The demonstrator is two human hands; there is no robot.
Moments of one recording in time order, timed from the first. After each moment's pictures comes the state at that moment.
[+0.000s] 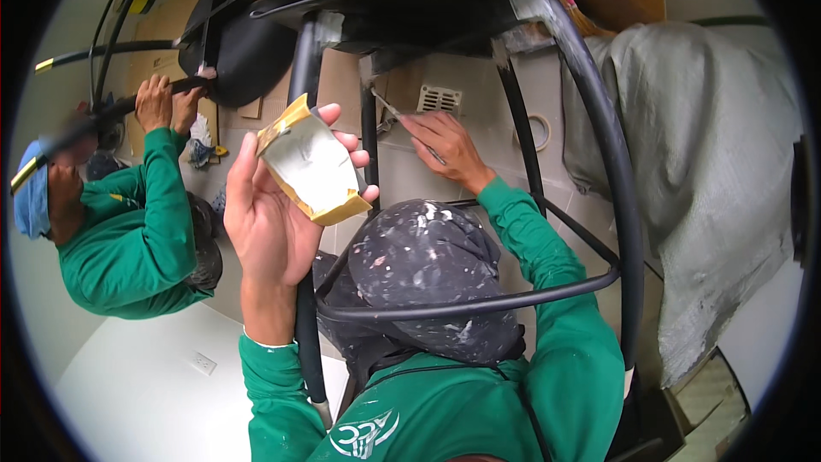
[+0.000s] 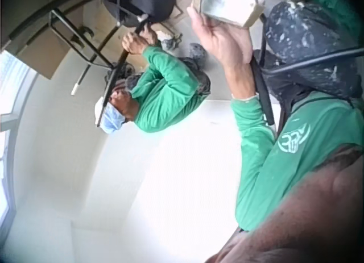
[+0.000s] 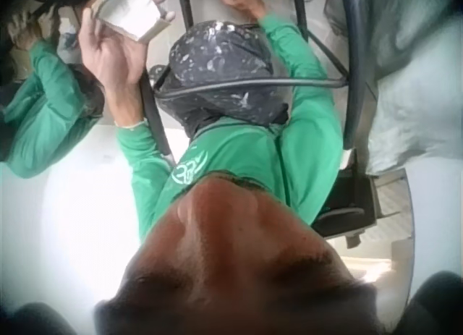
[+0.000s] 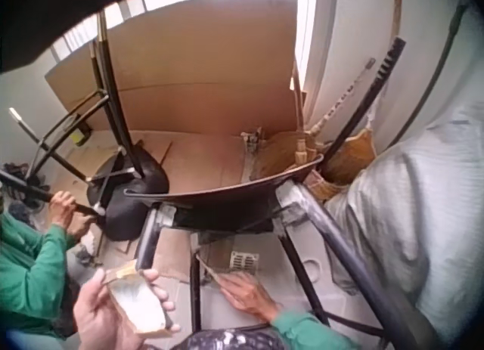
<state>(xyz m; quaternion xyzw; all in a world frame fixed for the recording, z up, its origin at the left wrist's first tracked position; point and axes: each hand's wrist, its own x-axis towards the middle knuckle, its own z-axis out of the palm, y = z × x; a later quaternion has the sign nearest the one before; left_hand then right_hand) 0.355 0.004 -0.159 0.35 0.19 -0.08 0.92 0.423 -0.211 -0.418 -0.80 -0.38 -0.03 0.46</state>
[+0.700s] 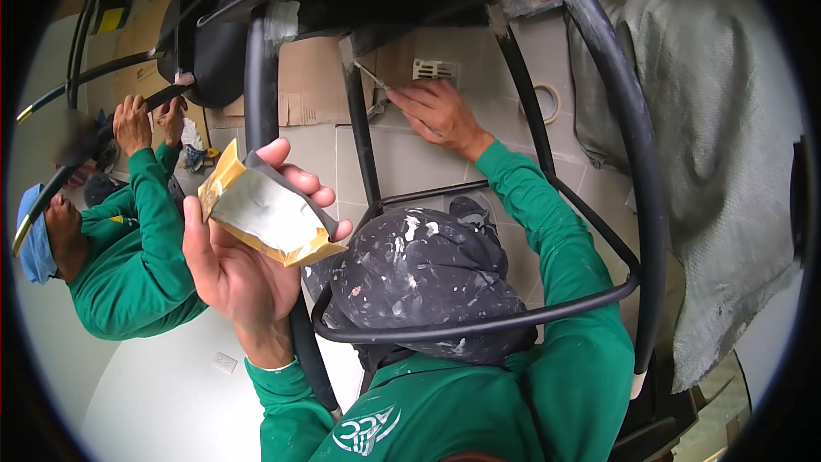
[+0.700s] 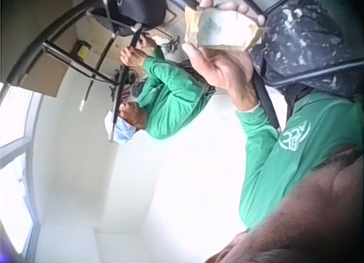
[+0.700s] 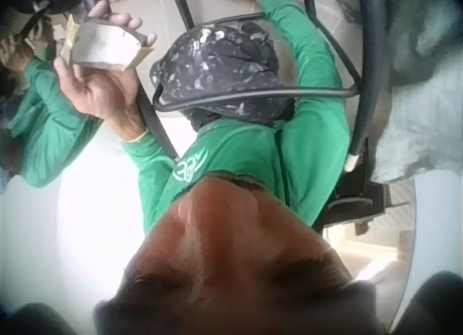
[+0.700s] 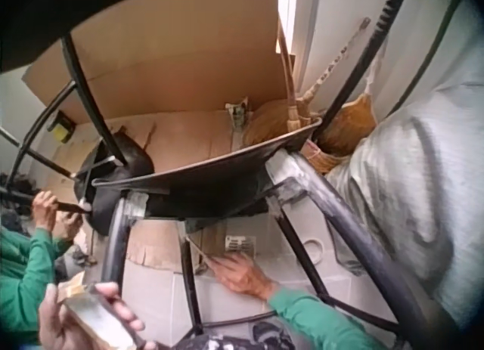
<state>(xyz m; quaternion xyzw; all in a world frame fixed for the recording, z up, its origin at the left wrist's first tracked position) 0.350 0.005 -0.156 0.43 0.18 -0.06 0.88 0.440 -0.206 -0.465 -0.82 -0.41 -0.10 0.38</state>
